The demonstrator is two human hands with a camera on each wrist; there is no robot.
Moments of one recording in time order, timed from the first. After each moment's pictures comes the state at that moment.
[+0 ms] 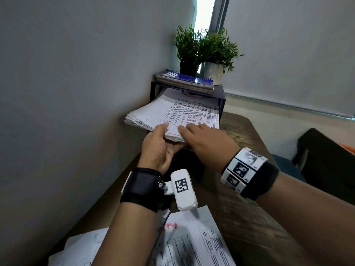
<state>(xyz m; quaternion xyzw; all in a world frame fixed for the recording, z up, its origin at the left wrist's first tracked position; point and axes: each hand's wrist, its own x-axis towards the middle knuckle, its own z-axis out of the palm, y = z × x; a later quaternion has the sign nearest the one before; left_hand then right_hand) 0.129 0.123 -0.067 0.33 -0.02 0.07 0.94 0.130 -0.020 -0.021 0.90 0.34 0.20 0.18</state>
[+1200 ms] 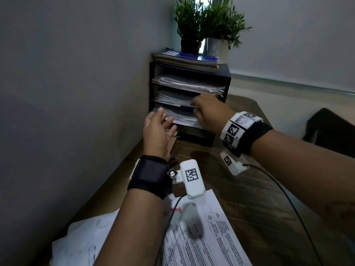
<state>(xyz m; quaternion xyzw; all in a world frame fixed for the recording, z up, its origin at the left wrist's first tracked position) 0.150 0.123 -0.094 0.40 0.11 0.17 0.90 0.216 -0.025 -0.032 0.93 0.32 0.19 -0.04</state>
